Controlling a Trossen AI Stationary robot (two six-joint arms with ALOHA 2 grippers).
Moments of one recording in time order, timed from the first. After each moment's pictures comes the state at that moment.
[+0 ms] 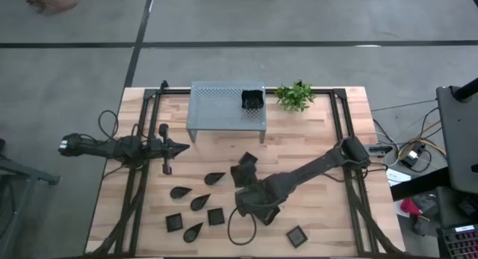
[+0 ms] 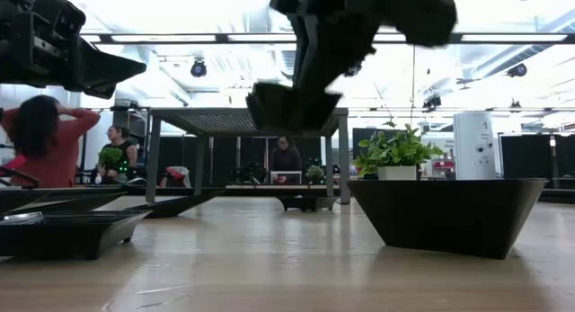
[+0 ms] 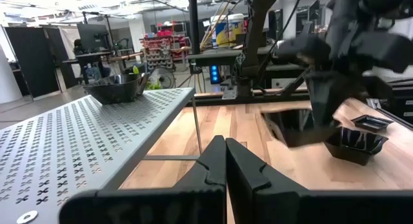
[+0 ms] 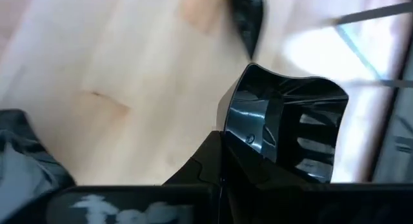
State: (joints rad) left arm -0.16 0.08 0.01 0.05 -0.30 0.10; right arm 0.41 2.08 1.76 -0.94 0.49 -0.13
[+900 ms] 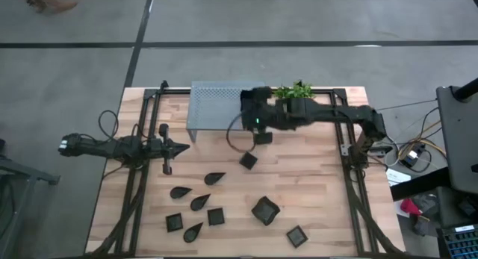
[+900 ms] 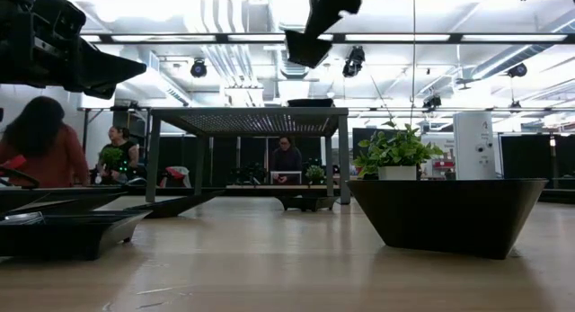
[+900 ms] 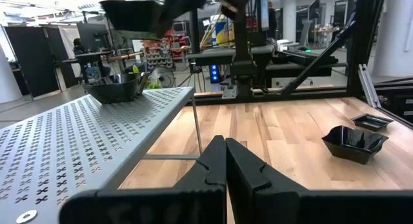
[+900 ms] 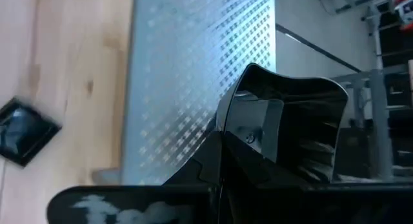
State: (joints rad) left arm -0.16 0.09 0.01 0.05 -0.30 0.10; right arm -0.06 1.80 1.88 -1.01 0.49 -0.37
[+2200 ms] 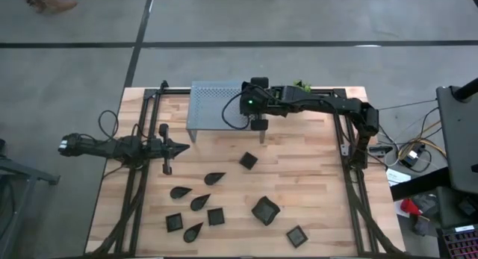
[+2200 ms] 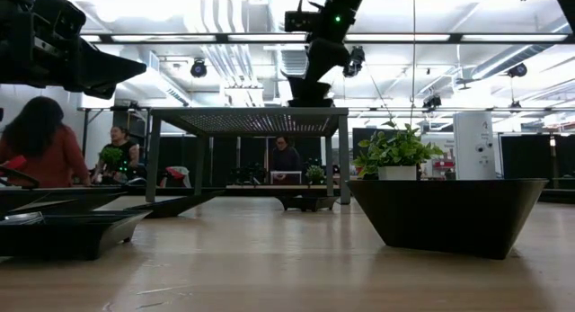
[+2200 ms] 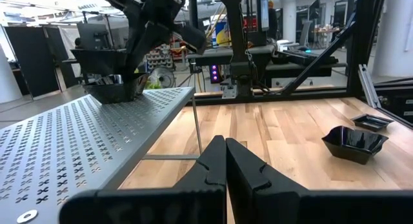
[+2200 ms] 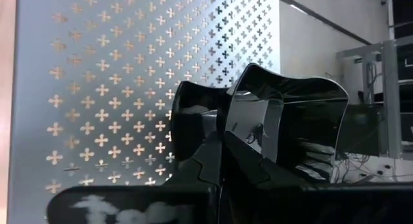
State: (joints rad) left arm -0.16 0.09 0.01 0.05 -0.30 0.10; right arm -0.22 1.85 1.76 -0.88 0.44 -0.45
